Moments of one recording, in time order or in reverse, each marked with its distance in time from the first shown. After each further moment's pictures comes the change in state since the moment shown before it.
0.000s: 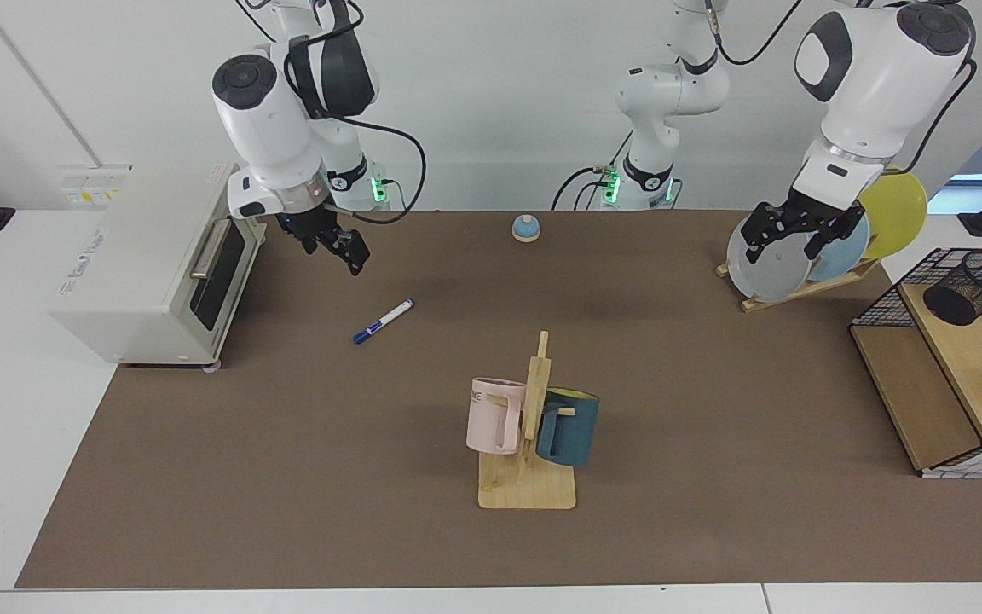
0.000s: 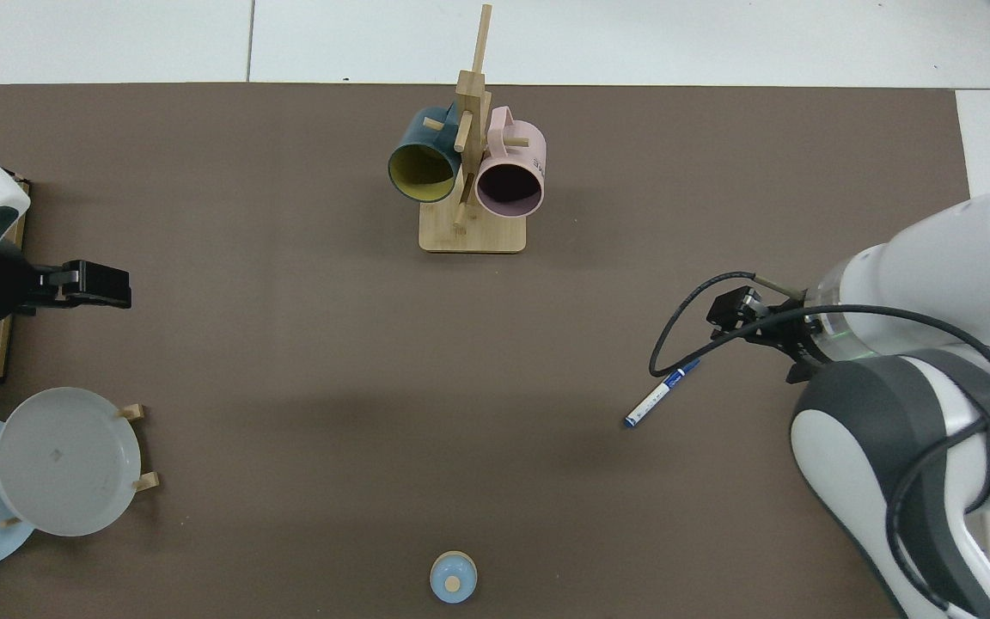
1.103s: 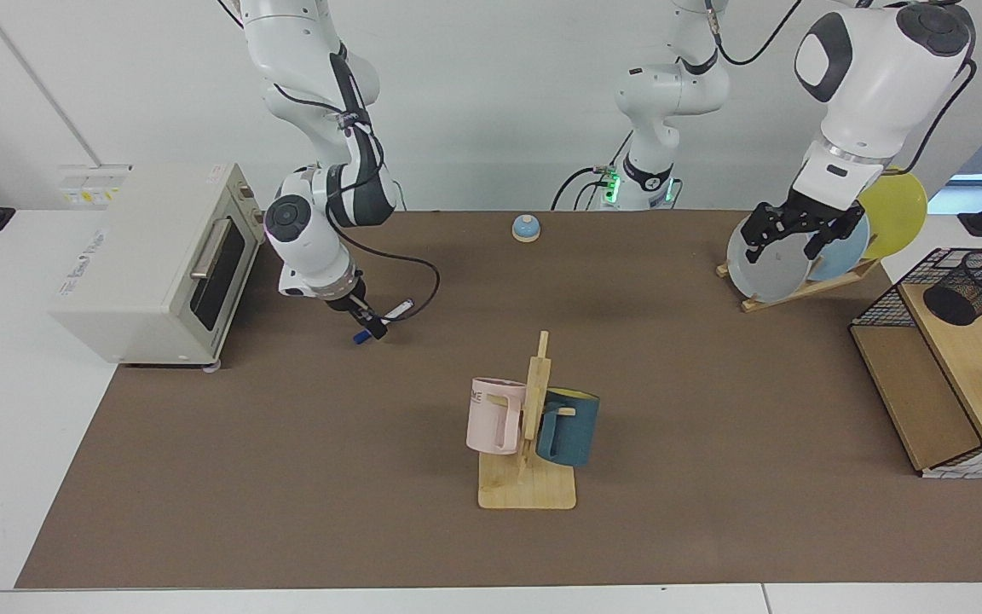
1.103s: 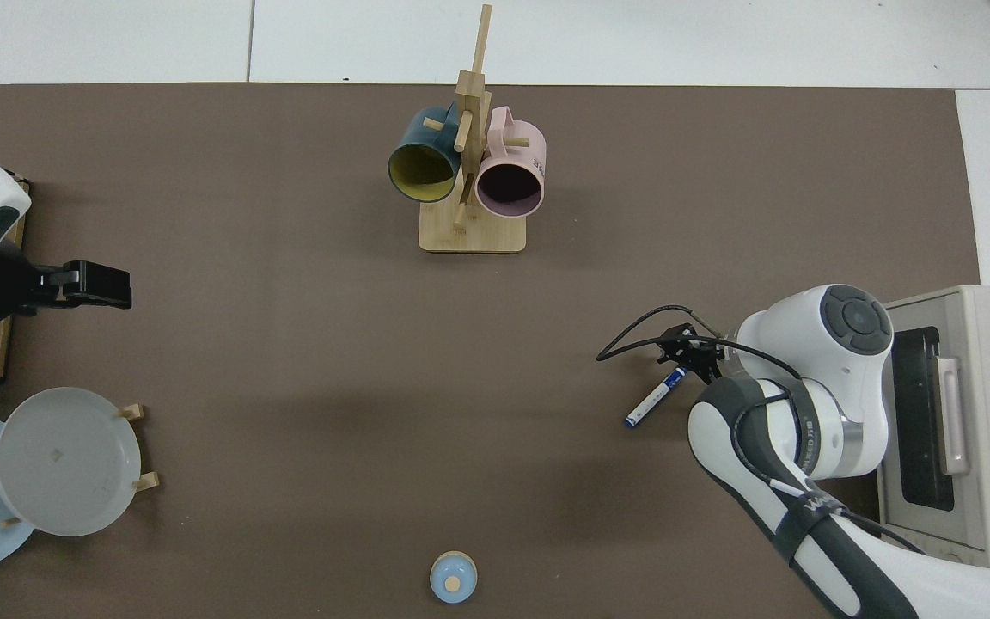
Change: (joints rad) left arm 0.000 0.001 0.000 -0.001 0.000 0.000 0.000; right arm 0.000 0.175 -0.007 -0.348 0.130 0.497 0.130
